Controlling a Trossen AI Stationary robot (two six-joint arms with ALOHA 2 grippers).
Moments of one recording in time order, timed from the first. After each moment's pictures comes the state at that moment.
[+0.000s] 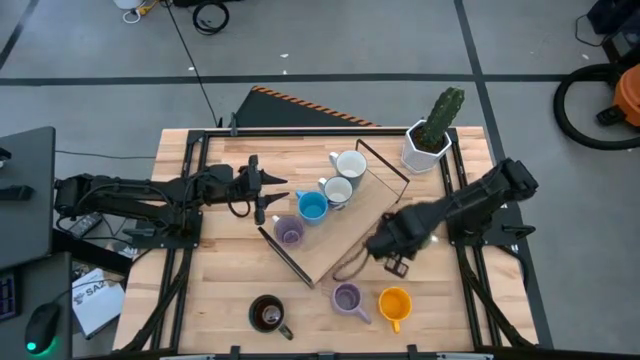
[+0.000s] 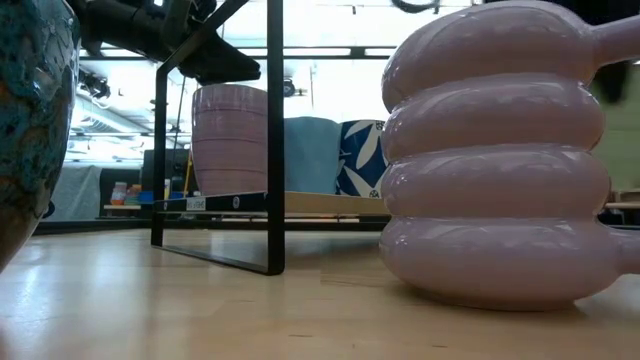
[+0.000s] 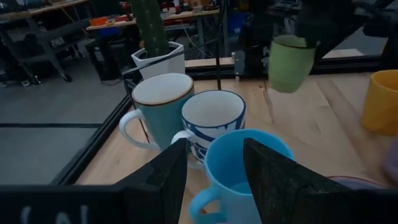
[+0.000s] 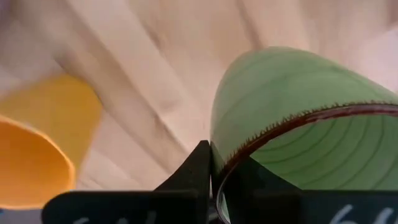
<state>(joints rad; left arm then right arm) 0.13 0.98 0.52 0.26 -0.09 0.12 0.37 1.63 1.35 -1.45 -0.09 0.93</state>
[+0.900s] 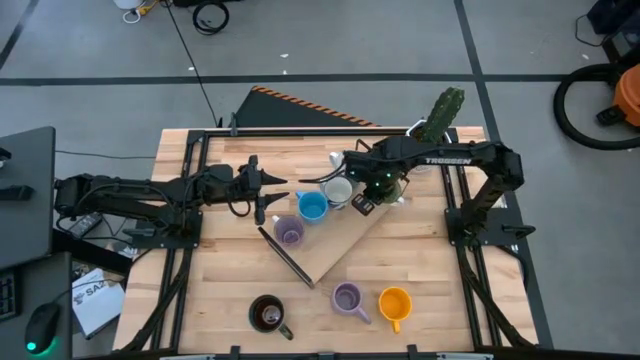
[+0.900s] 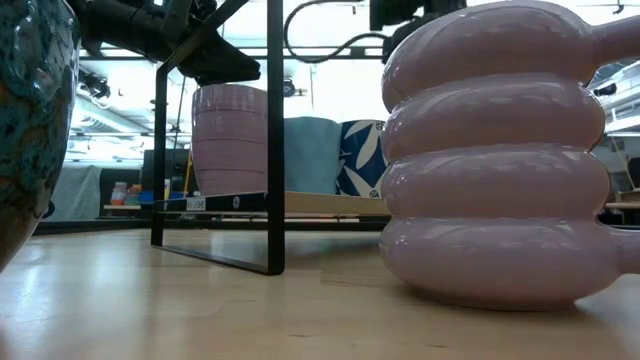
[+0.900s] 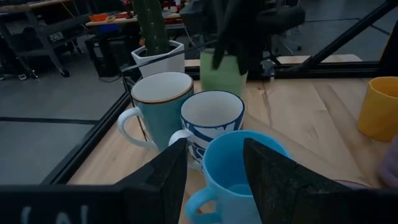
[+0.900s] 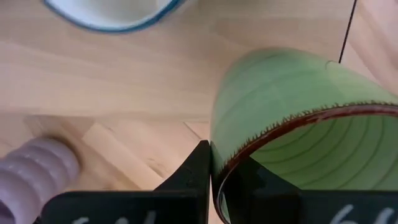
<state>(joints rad) 0.13 0.98 0.52 0.26 -0.09 0.09 -0.15 1.67 1.51 -1.34 -0.11 0.64</state>
